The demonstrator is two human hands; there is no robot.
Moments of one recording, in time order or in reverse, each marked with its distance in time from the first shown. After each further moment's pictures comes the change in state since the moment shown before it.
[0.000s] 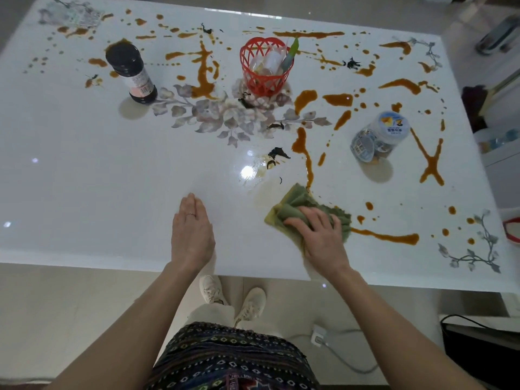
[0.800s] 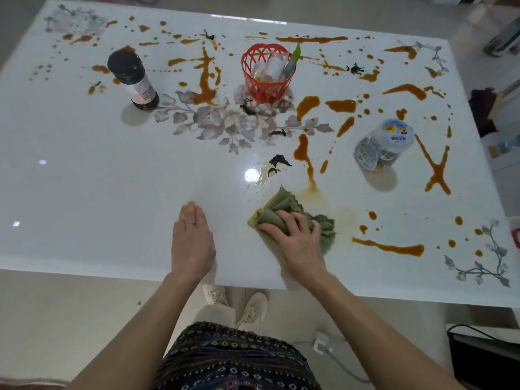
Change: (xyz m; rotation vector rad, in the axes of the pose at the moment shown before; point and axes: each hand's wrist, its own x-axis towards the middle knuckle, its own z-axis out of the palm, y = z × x) left_hand 0.001 0.004 0.002 0.091 -0.034 0.016; right_hand 0.023 -0.043 0.003 0.001 -0.103 0.002
